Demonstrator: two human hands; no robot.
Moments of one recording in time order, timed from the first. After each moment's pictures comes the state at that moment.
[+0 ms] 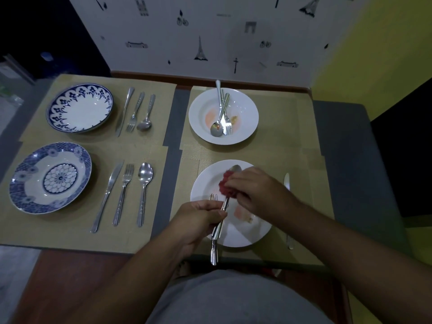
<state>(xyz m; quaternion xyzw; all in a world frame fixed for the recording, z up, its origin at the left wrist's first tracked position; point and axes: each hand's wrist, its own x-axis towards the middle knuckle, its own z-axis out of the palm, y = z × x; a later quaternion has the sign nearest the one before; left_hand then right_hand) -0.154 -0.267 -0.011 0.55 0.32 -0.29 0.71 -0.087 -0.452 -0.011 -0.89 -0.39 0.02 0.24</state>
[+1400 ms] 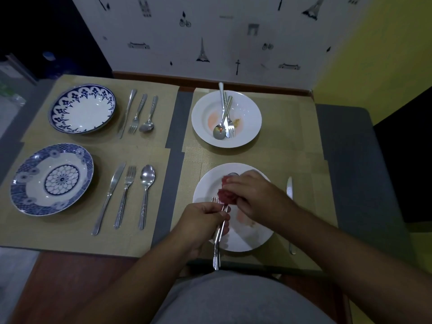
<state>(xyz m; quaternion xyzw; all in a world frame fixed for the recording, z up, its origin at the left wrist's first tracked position) -0.152 -0.271 -0.008 0.61 0.31 -0.27 0.68 -0.087 -0.445 -0.017 -0.90 -0.37 0.06 0.22</state>
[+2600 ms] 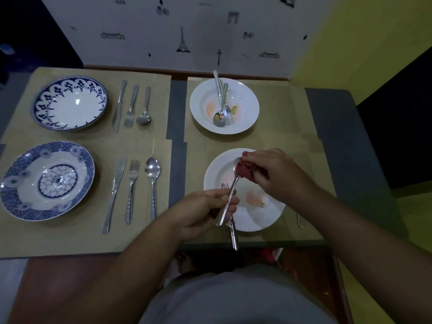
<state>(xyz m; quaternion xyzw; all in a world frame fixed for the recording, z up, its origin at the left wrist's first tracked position) -0.145 -0.212 -0.018 0.41 0.23 -0.44 0.76 -0.098 -0.430 0.008 -0.94 -0.24 -0.01 0.23</state>
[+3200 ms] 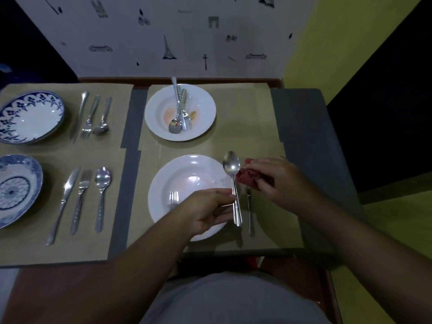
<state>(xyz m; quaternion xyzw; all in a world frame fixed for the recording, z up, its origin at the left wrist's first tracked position) -0.125 -0.383 -0.017 0.48 0.29 -0.42 0.72 -0.108 -0.591 0.008 -0.94 -0.21 -0.01 0.28</state>
